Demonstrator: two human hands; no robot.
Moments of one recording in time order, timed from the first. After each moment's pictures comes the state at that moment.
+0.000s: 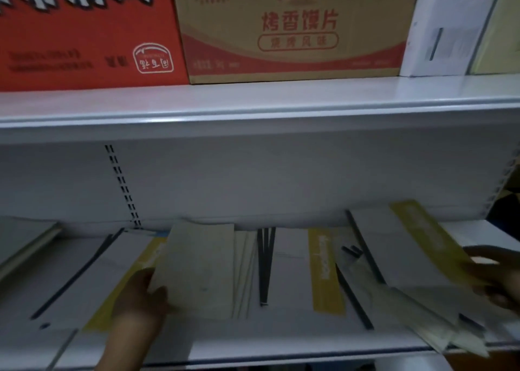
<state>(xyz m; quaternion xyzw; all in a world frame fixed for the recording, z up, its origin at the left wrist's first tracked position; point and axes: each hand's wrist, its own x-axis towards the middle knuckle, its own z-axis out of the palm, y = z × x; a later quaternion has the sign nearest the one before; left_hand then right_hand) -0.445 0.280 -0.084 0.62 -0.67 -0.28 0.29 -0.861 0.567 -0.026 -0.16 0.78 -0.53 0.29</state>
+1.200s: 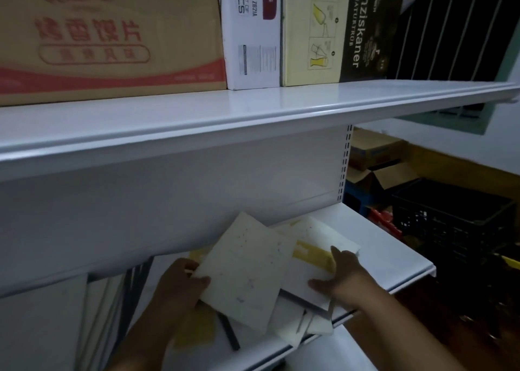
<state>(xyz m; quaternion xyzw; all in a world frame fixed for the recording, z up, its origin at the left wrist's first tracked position) -0.698 0.364 -0.057 0.42 -0.75 -0.49 0.13 -0.886 0.588 -0.074 -0.23 0.92 -0.26 0.17</state>
